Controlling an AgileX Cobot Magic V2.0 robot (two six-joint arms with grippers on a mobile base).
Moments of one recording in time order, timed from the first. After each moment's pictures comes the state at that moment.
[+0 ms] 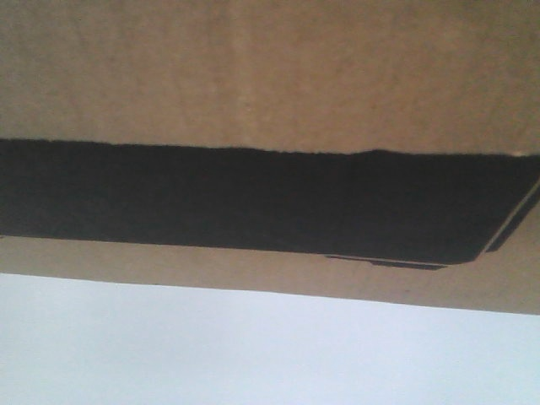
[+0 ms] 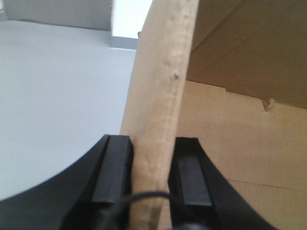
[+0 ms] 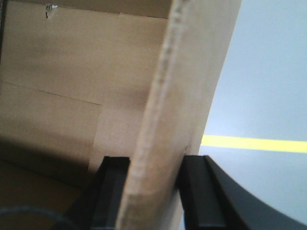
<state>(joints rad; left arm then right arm) -0.24 0.63 -1.08 -0.03 0.84 -0.19 -0.06 0.66 -1.13 0.39 1.20 -0.09</state>
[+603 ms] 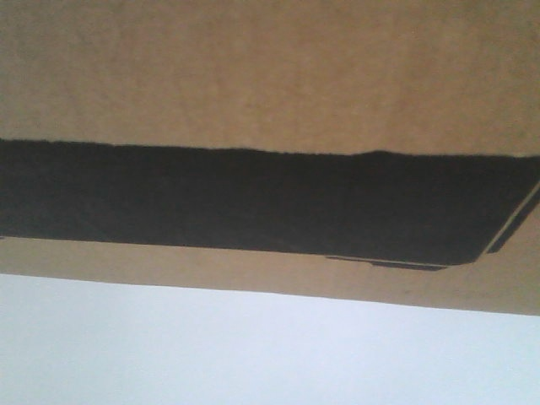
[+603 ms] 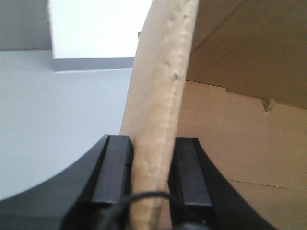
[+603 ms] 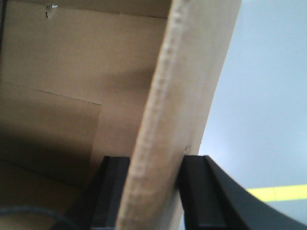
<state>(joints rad) -0.24 0.63 -1.08 -0.03 0.84 -0.19 -0.06 0.66 -1.13 0.39 1.21 -0.09</state>
